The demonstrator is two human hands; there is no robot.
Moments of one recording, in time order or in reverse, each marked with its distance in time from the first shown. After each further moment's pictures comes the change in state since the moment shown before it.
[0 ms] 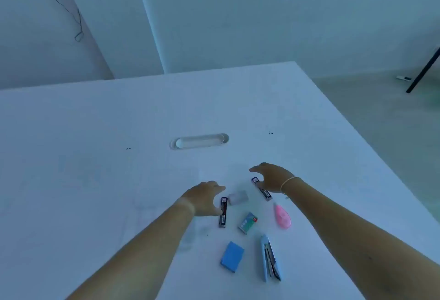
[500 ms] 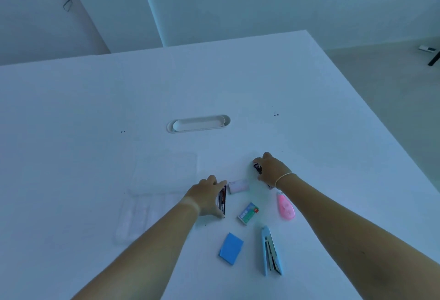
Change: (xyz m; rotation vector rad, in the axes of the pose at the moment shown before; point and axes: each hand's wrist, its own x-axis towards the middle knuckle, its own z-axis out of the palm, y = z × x) left_hand 0.028 -0.002 0.033 0.092 -0.101 -0.099; right_hand 0.035 0.013 0.036 0.014 0.010 0.117
